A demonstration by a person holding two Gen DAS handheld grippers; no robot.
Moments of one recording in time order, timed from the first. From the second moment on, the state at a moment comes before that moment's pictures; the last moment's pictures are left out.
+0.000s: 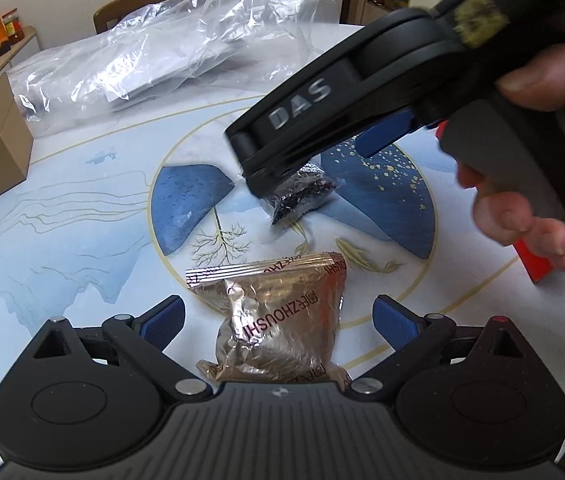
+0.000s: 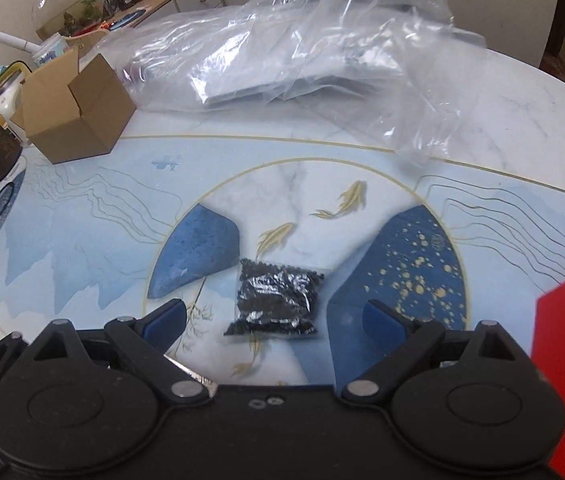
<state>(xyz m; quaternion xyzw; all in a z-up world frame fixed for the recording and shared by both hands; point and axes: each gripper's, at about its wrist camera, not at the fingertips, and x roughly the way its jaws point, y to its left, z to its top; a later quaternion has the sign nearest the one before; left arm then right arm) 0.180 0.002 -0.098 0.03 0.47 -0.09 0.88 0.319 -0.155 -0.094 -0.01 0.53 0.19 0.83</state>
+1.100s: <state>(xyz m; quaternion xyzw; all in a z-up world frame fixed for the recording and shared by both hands) 0.184 -0.003 -0.110 0.03 0.49 -0.09 0.87 0.331 -0.136 -0.116 -0.06 0.55 0.17 0.82</state>
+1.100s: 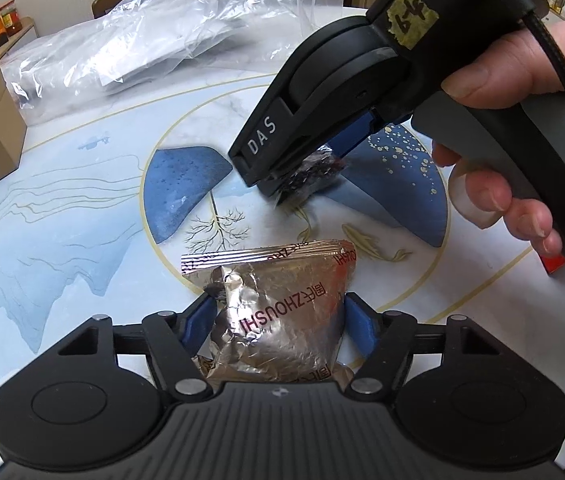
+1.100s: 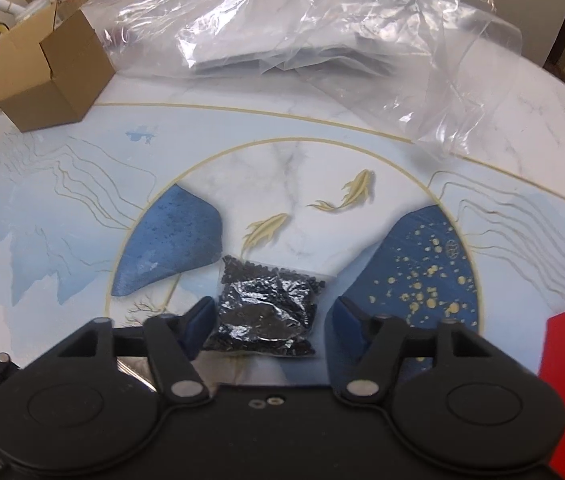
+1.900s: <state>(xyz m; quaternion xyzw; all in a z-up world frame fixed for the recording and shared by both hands) 0.182 -0.007 -0.098 0.02 0.48 -0.09 0.87 0.310 -0.179 -0.086 0.00 0.54 0.15 0.83</state>
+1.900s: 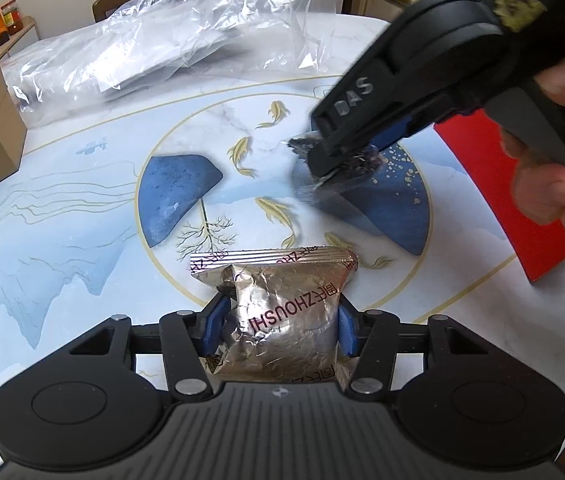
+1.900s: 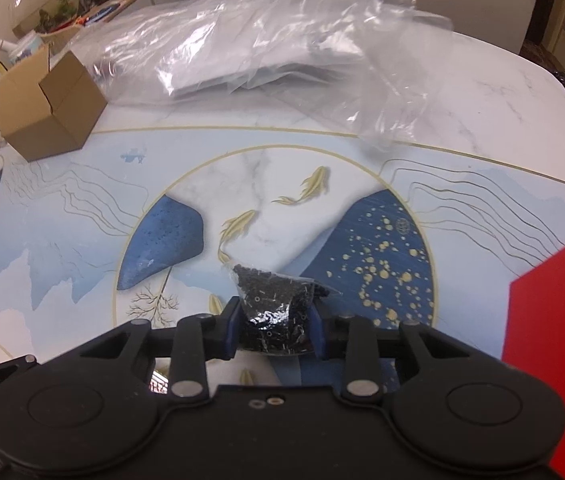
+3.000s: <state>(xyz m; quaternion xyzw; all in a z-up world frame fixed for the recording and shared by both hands) 0.174 -0.060 -0.017 0.02 0.44 -0.13 0.89 0.218 -0.289 0.006 0.06 0.49 0.14 0.86</state>
